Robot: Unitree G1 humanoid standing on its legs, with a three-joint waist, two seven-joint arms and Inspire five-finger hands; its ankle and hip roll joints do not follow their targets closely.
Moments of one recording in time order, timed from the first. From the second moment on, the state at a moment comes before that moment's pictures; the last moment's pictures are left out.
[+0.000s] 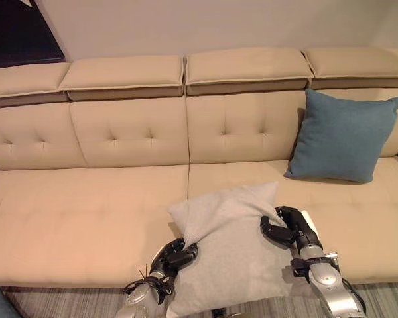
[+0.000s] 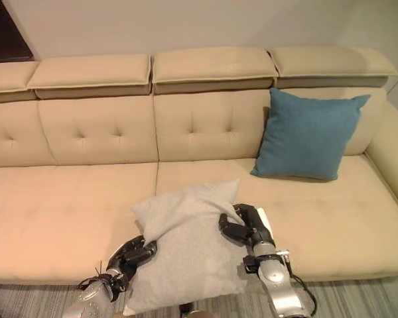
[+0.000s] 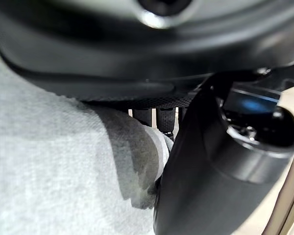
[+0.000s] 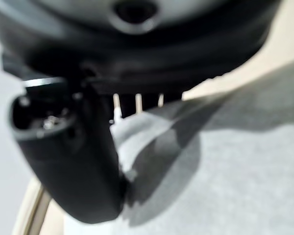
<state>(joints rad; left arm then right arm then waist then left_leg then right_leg) 0.06 0.20 -0.33 0.54 -0.73 -0.04 -0.10 0.06 -0.42 0.09 0.30 0.08 -0.12 -0.09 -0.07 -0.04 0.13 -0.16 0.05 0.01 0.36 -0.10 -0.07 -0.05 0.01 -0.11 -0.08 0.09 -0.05</state>
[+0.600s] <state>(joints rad) 0.04 0.24 -0.31 0.53 -0.71 -0.04 -0.10 0.06 -0.41 0.10 0.30 0.09 -0.11 -0.09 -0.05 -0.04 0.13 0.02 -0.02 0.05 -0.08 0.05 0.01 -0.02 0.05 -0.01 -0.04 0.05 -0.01</state>
